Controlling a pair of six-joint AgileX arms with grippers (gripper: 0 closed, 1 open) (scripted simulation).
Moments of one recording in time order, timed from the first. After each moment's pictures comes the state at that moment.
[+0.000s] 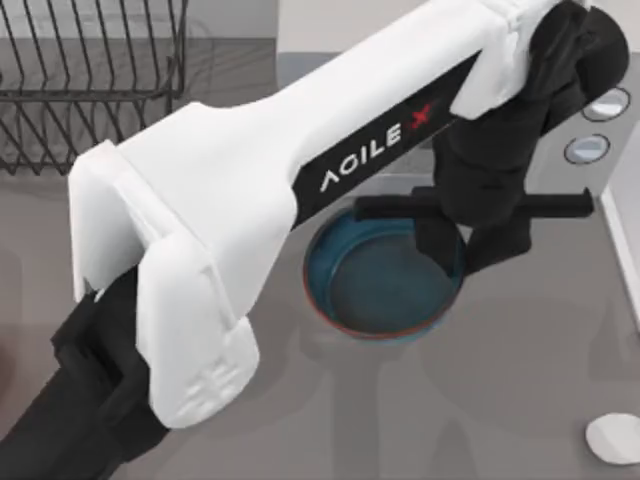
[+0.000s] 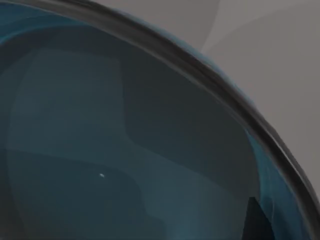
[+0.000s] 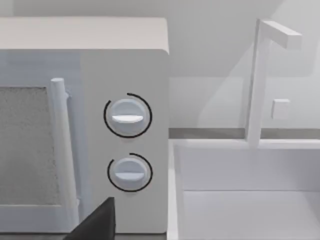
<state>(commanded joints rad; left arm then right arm) -0.93 2.54 2.61 -1.64 0.01 -0.90 0.00 0.00 0.00 0.00 0.00 0.00</state>
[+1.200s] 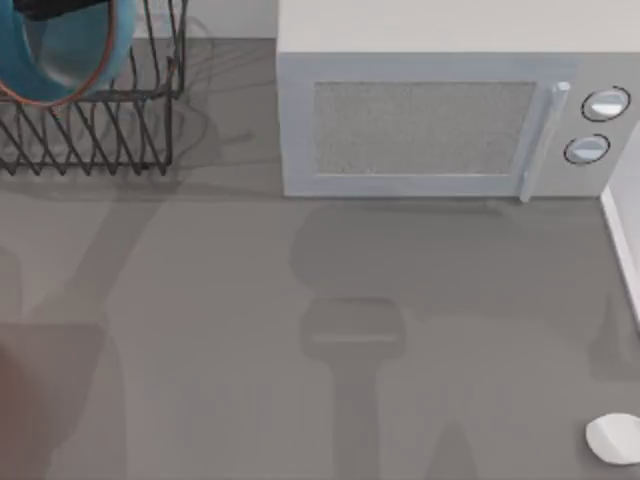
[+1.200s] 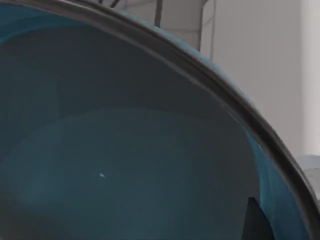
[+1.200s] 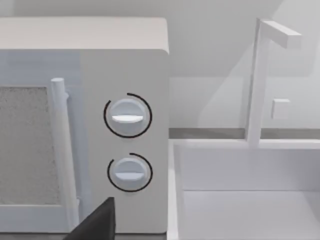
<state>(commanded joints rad) -0.30 1.63 1.73 -0.93 0.02 -0.50 0.00 0.00 0.00 0.00 0.00 0.00</state>
